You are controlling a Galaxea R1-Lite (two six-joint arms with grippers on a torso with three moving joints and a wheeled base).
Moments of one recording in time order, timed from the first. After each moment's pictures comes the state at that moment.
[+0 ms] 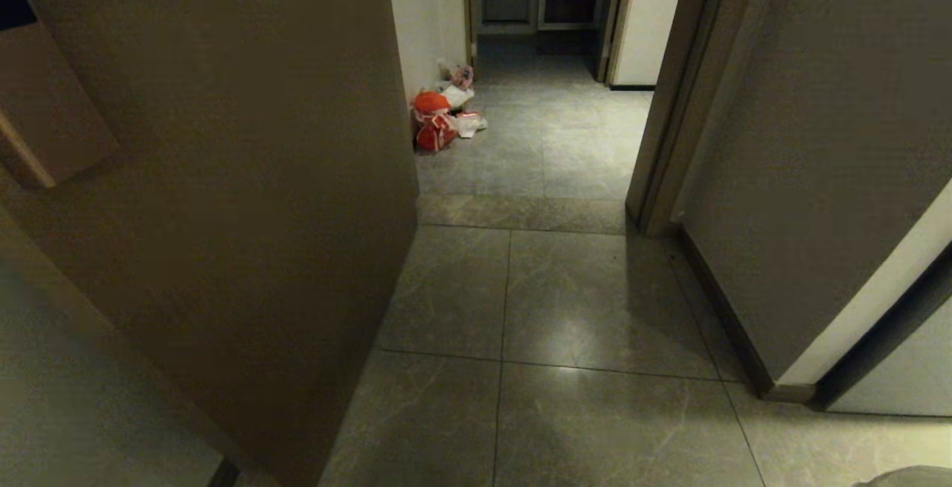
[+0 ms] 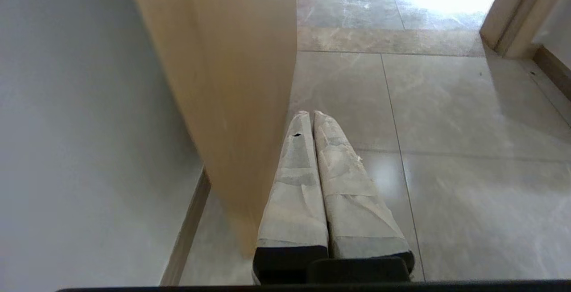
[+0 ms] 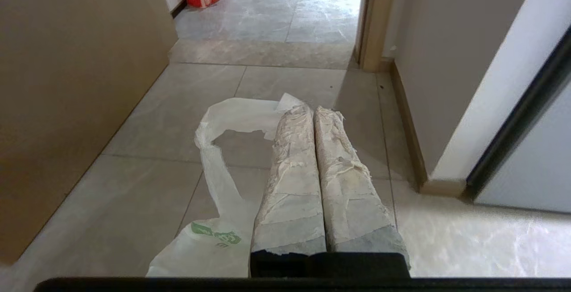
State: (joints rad) left arm 0.00 0.00 0.00 0.01 0.00 0.00; right arm 0.00 0.00 0.00 -0.06 0.00 -0.01
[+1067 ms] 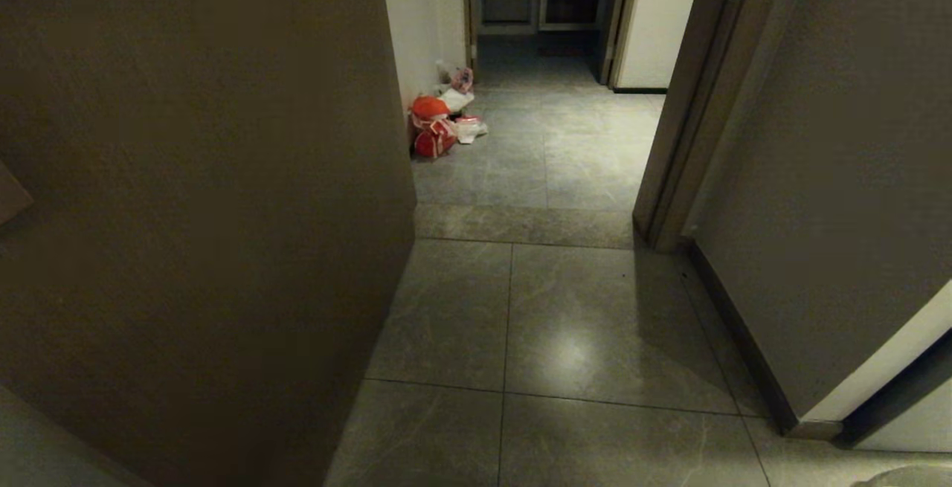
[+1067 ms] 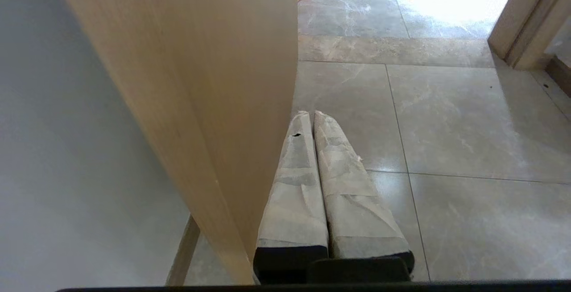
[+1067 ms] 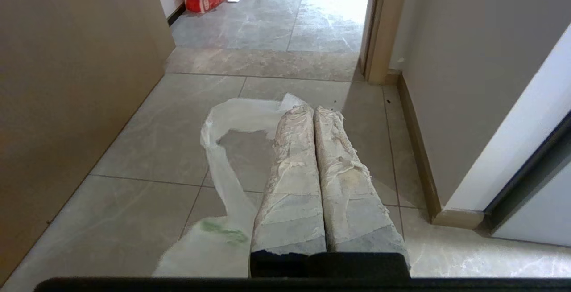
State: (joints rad) left arm 0.00 0.00 0.00 0.01 0.00 0.00; right arm 0.00 0.00 0.00 -0.06 0.00 -0.01
